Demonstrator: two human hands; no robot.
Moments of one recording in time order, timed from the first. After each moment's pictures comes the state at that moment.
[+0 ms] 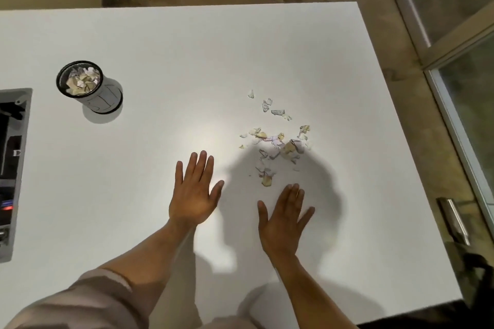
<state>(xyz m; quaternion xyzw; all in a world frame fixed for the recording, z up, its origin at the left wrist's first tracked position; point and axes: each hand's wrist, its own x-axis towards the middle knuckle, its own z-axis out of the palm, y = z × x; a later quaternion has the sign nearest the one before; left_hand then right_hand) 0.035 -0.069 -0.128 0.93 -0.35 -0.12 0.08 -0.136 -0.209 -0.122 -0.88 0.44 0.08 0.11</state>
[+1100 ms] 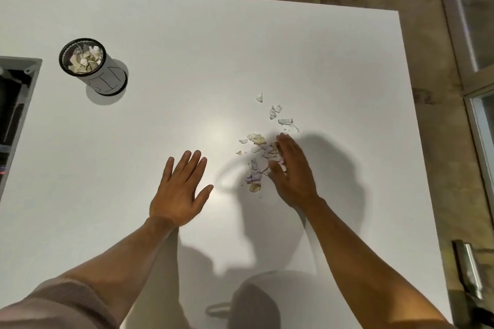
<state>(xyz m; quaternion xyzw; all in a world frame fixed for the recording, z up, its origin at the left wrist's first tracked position) 0.034 -0.070 -0.137 0.93 -0.33 -0.12 0.09 -0.043 -0.368 -0.134 -0.92 0.13 -0.06 0.36</state>
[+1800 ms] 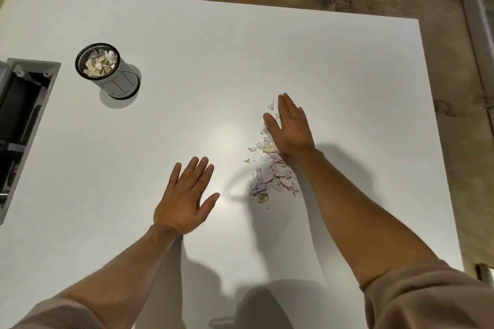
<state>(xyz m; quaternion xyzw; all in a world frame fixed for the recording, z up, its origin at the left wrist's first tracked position) 0.035 -0.067 -0.145 0.93 -0.33 -0.11 0.11 0.081 -0.386 -0.119 -0.94 0.14 0.04 0.31</state>
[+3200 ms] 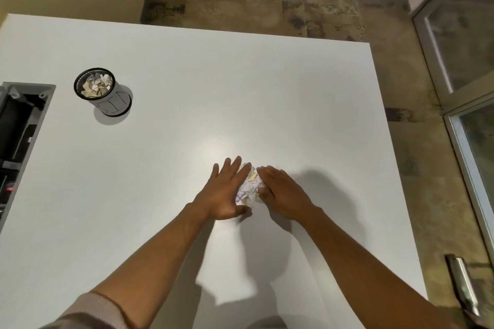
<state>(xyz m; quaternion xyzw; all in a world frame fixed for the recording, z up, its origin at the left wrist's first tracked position) 0.038 -0.177 -0.096 0.86 -0.40 -0.28 0.12 -0.050 -0.373 -0.079 -0.95 0.01 0.19 0.24</state>
